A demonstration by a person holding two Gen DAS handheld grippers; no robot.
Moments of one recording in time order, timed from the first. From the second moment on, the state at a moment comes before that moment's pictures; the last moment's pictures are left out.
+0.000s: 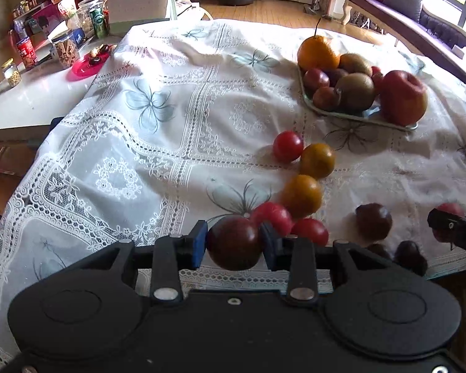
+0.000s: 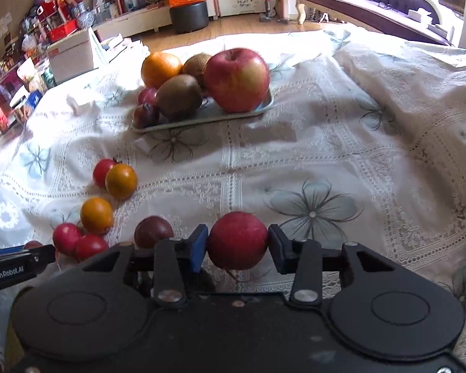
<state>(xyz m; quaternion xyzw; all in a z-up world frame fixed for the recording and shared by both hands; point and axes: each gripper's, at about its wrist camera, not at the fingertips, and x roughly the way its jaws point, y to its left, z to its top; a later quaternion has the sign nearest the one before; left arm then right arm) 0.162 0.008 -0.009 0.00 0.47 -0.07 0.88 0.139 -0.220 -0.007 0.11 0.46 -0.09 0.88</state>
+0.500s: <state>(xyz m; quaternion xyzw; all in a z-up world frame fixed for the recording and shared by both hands) 0.082 -0.013 0.026 0.00 0.51 -0.13 0.85 0.055 -0.220 0.066 0.14 0.43 -0.05 0.89</state>
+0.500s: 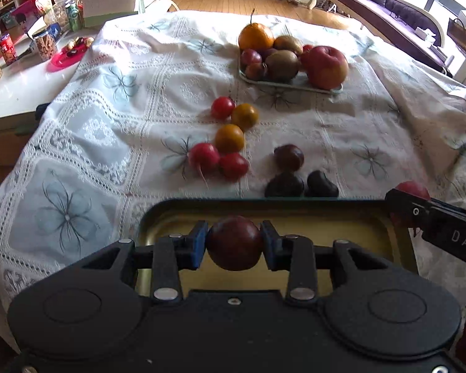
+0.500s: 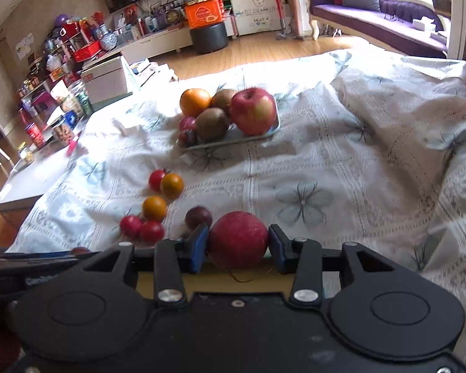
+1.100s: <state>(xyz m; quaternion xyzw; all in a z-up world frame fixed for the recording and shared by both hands) 0.032 -0.008 0.003 0.03 0.52 -0.10 0.85 -0.013 -0.205 0.042 0.12 0.47 -0.04 0.87</state>
